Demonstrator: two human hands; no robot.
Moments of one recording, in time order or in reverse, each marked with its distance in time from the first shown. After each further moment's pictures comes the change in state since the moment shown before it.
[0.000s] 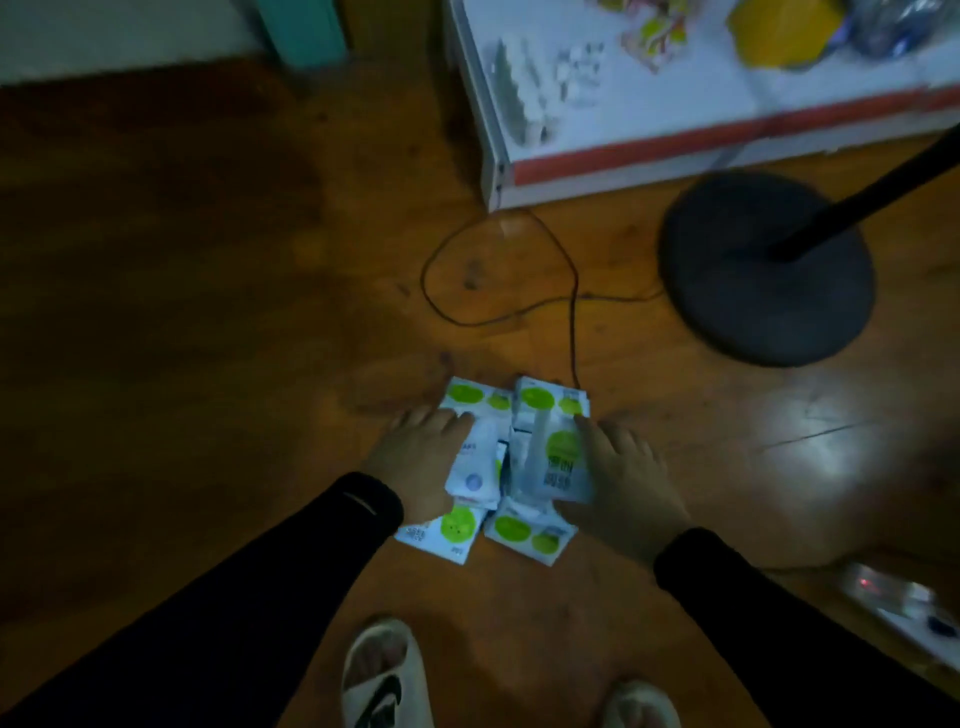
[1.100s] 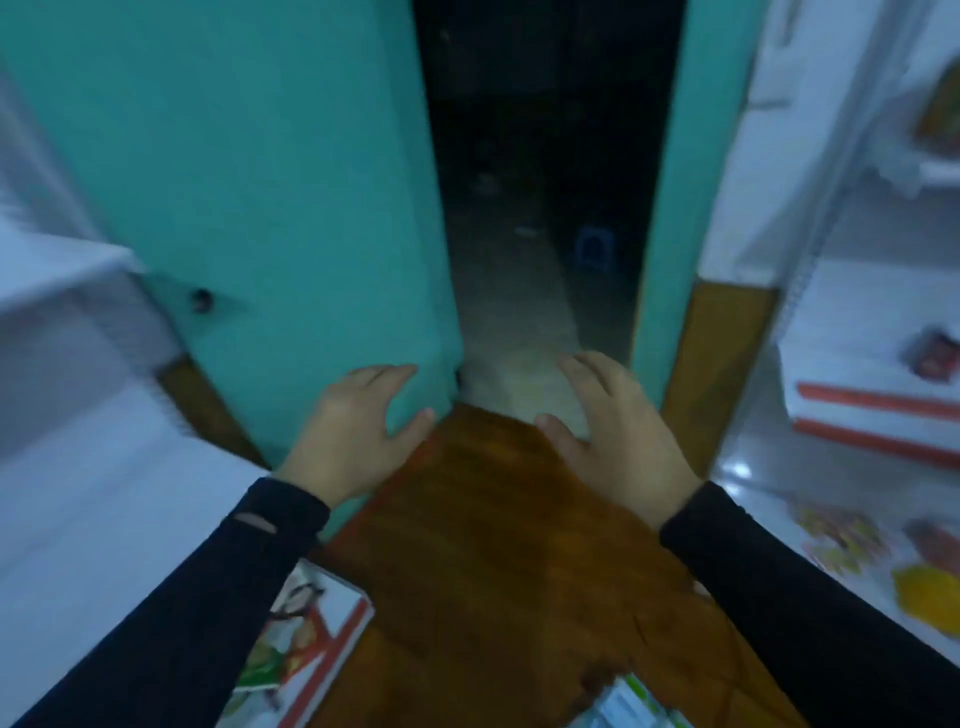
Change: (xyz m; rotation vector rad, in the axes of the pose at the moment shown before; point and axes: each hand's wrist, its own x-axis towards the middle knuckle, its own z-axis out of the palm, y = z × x) left_hand -0.680 0.045 -0.458 -0.115 1.090 -0.760; right_hand -0.319 -0.411 -0.566 0.098 0.588 -0.991
